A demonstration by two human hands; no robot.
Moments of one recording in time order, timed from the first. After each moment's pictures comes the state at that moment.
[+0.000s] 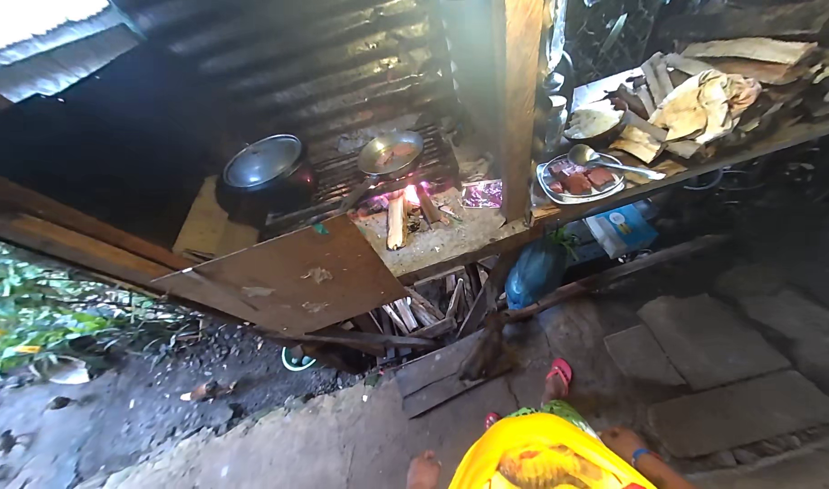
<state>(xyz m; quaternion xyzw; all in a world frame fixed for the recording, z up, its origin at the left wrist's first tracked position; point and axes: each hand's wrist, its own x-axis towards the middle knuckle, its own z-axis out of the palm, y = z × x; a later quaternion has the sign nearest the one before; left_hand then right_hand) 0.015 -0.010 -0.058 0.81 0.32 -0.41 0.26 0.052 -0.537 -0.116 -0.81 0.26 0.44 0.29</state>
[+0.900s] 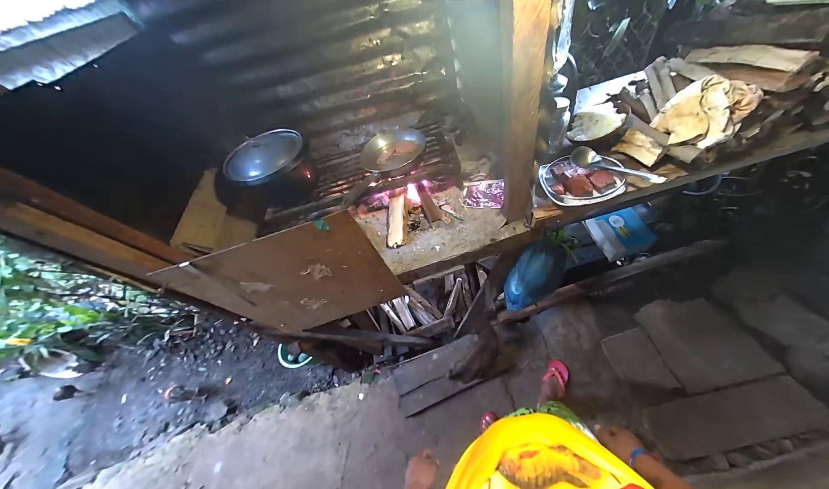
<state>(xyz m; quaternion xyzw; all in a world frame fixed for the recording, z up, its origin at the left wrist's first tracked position) 0.014 -0.012 -0.060 0.81 0.32 -0.41 0.26 0.060 -0.531 -0.089 -0.80 0.27 0.44 0.29</state>
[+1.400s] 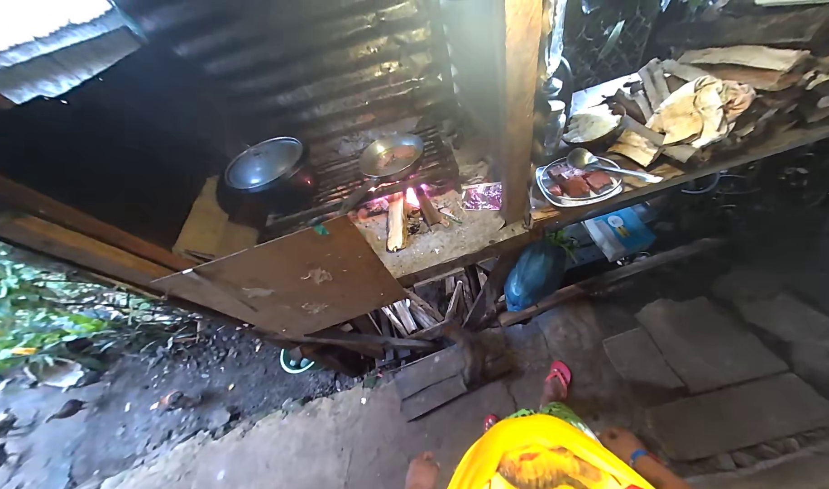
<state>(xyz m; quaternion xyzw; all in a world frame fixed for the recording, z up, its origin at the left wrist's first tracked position) 0.016 -0.007 -0.063 0.82 0.32 -0.40 0.26 0.050 -0.536 -0.129 -0.81 0.27 0.42 0.29</state>
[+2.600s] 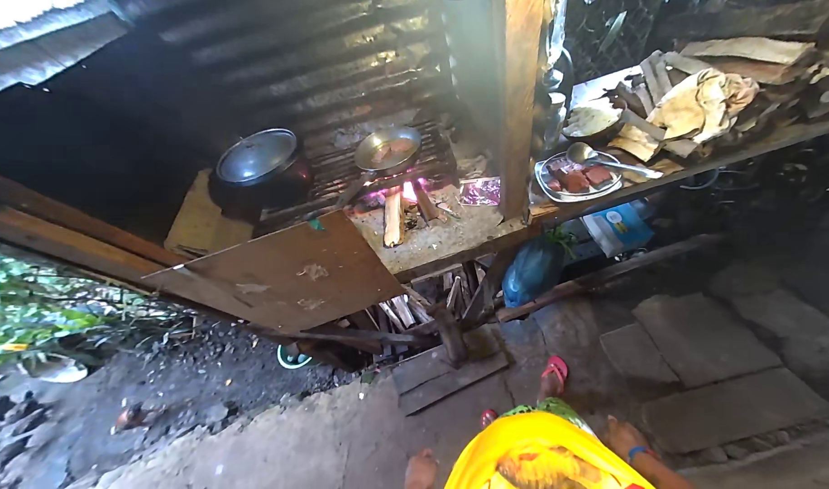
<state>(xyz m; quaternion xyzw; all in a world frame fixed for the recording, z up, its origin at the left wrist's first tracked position) 0.014 -0.014 -0.058 0.81 0.32 -0.42 0.26 0.060 -0.522 -0.077 -0.84 0.26 0.43 0.22</state>
